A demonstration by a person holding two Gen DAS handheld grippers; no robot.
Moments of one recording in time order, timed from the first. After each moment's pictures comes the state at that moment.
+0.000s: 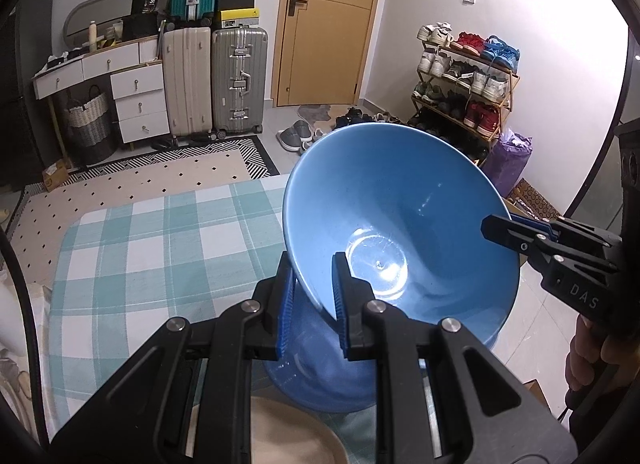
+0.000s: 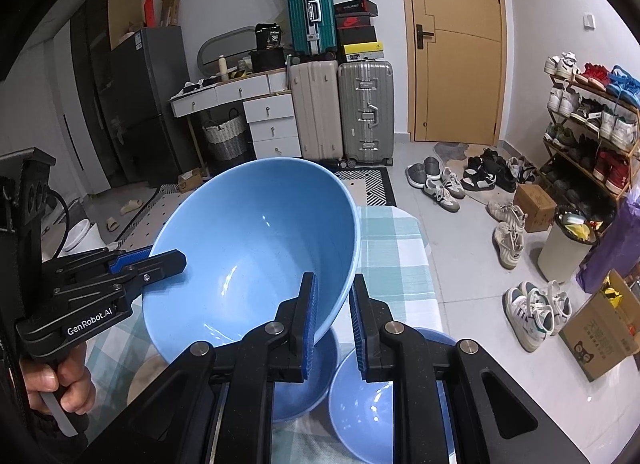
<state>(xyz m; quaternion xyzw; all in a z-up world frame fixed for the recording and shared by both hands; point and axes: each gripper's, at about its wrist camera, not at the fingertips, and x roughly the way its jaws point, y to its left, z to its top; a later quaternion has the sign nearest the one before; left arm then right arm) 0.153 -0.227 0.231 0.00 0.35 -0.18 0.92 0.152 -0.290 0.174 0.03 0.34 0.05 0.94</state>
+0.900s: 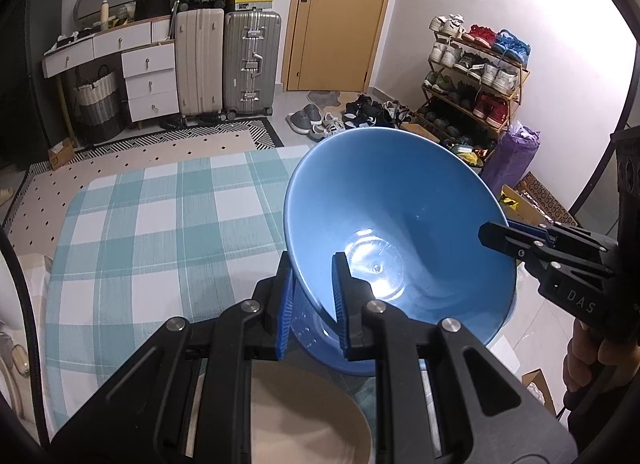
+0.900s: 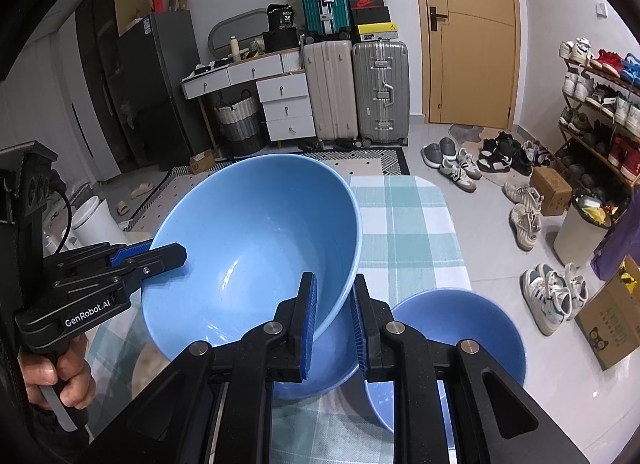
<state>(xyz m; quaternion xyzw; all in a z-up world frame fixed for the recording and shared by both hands) 0.148 -0.197 0.175 -0.01 0.38 -0.16 0.91 0.150 -0.268 0.126 0.04 0.37 0.07 0.93</state>
